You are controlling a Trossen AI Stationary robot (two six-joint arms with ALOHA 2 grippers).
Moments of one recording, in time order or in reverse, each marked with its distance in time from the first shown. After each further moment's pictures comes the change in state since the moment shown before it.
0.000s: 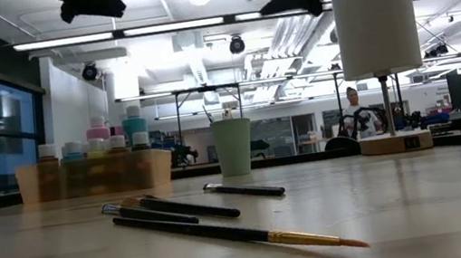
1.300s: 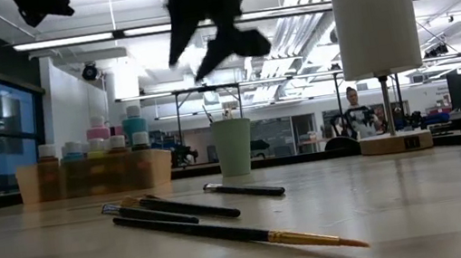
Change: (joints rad) left arm -0.019 -0.189 -0.012 -0.338 0.291 0.046; right arm 0.250 0.746 0.725 -0.600 -0.109 0.489
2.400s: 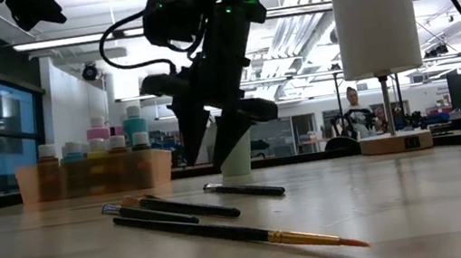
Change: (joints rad) left arm 0.000 -0.008 0.000 -0.071 -0.003 -0.001; right arm -0.024 0.242 0.012 -0.002 0.056 0.019
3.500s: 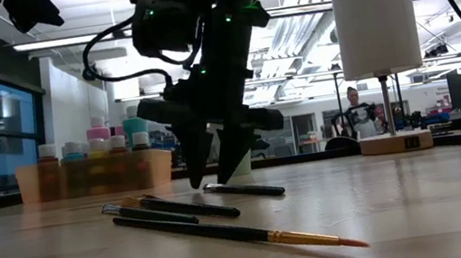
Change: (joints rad) left arm 0.000 0.000 0.001 -0.023 0.001 -0.018; right arm 0.074 0.060 0.002 -0.008 0.127 0.044
